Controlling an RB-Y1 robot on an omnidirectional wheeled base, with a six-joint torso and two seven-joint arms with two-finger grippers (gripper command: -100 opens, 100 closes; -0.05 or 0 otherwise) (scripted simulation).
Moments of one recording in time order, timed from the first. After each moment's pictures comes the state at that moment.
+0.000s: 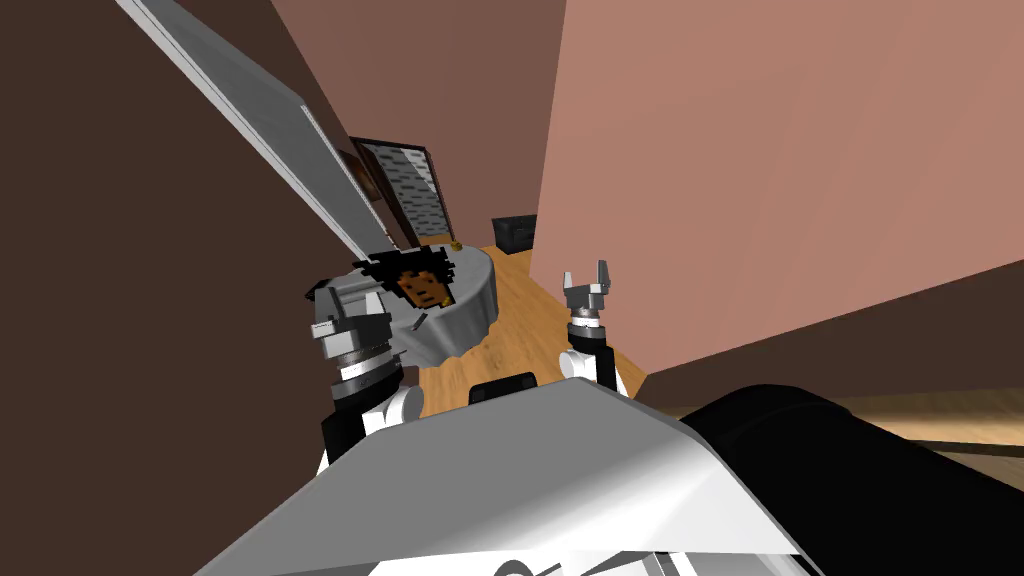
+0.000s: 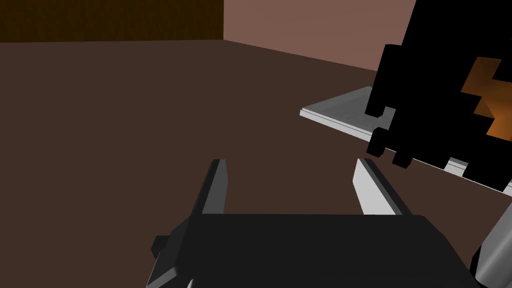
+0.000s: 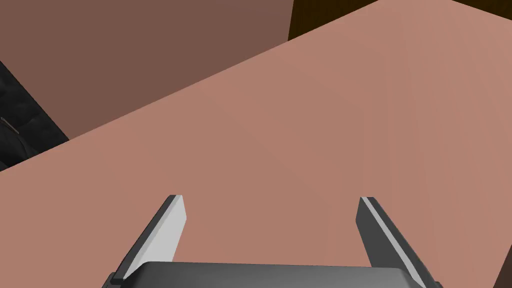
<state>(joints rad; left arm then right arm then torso) 0.54 -0.03 -0.05 -2.32 0.09 -0.51 -0.11 0.55 0.04 0.06 -2.33 -0.11 -0.46 -0.13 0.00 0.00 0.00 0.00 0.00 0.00</state>
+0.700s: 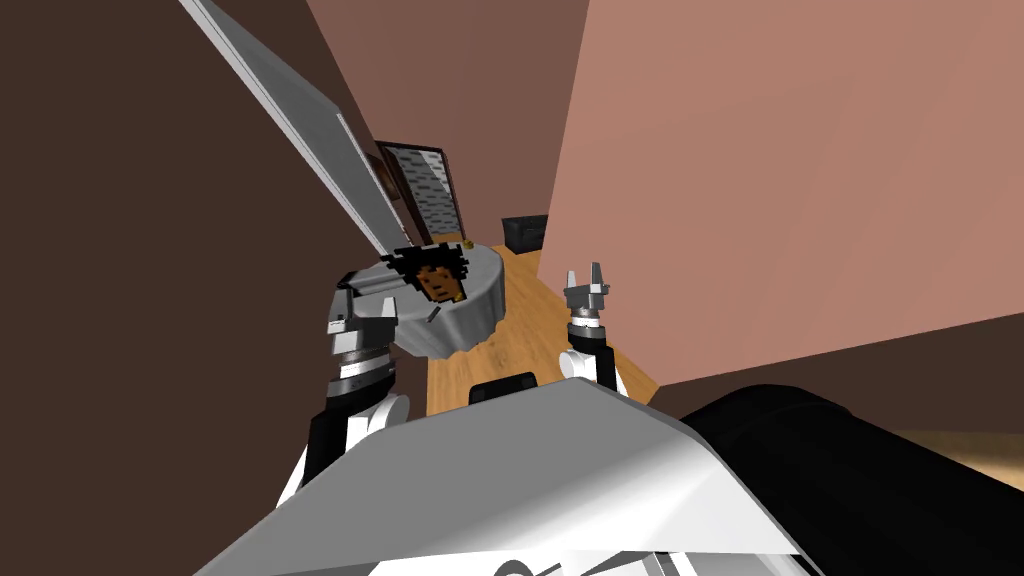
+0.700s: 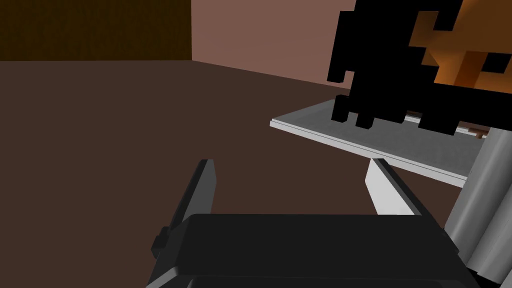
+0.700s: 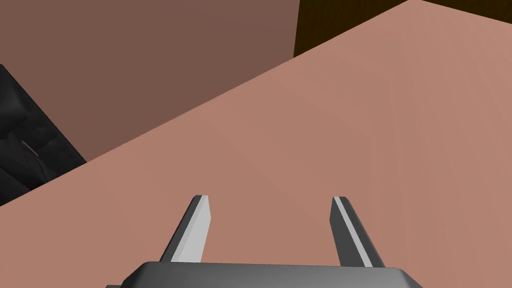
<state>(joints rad) 0.54 0.16 -0.02 -2.29 0.18 -0.43 -0.01 0.55 0.04 0.06 -2.33 -0.11 -0.46 -0.13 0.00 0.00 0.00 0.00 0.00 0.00</state>
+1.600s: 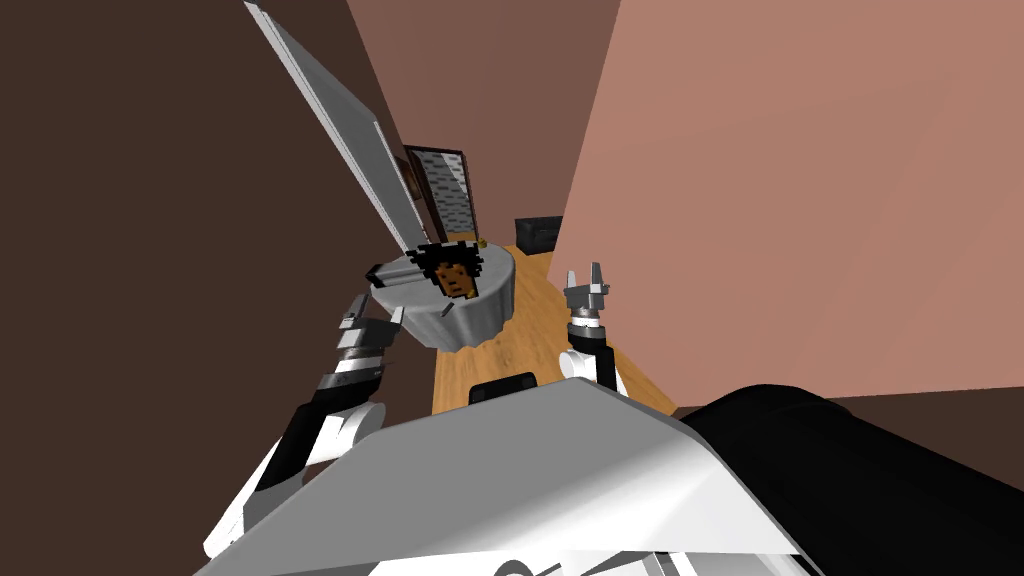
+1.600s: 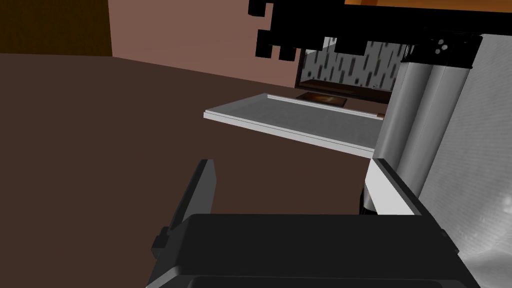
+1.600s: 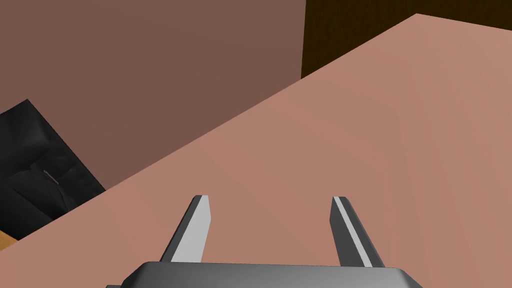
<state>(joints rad) 0.54 0.39 0.04 -2.23 0.33 -0.26 0.15 0.55 0.04 0.06 -2.33 -0.11 -0.46 -0.13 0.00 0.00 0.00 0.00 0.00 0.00</state>
